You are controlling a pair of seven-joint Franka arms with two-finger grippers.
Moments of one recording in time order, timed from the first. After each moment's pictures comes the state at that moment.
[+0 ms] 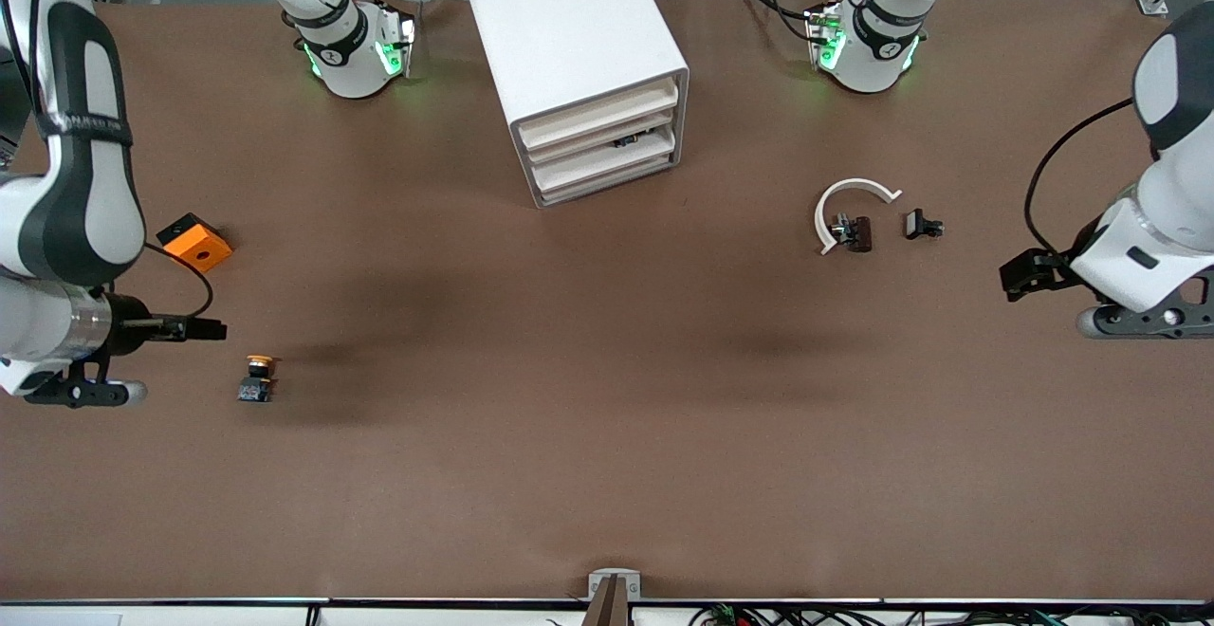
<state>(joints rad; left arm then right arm) 0.27 0.22 -0.39 -1.48 0.22 1.70 -0.08 -0.03 0.42 -0.06 -1.46 0.05 1.67 -0.05</state>
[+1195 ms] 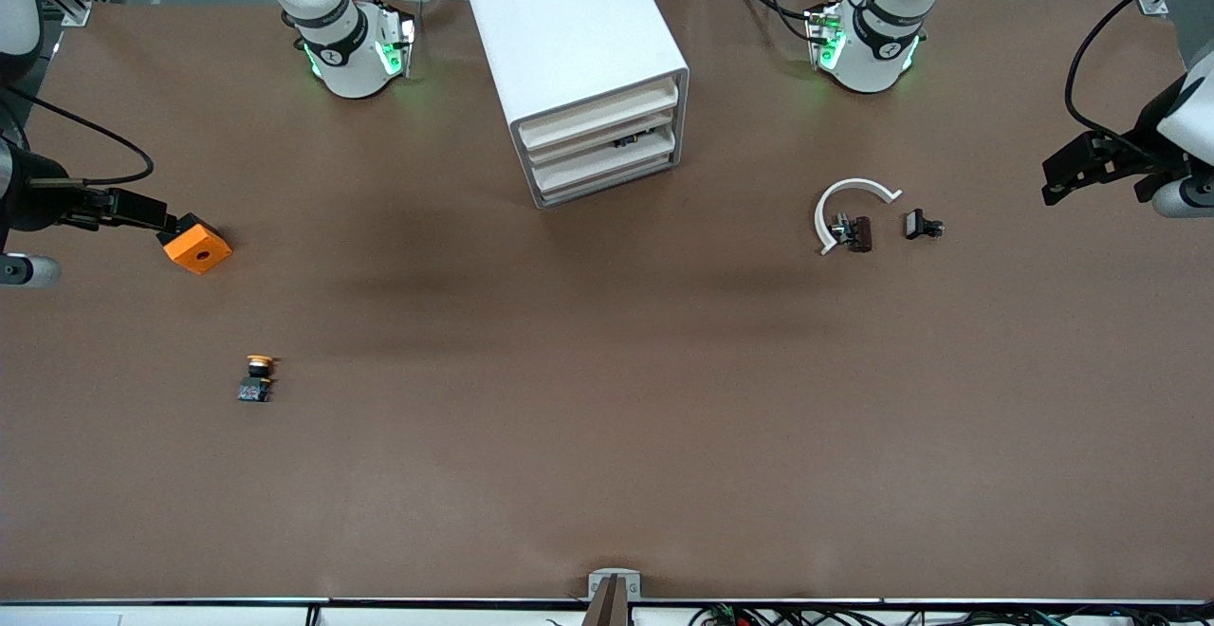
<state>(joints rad) 0.29 0.00 -0.37 -1.53 0.05 1.53 -0.06 0.01 0.17 -0.06 -1.41 0.04 1.40 0.02</state>
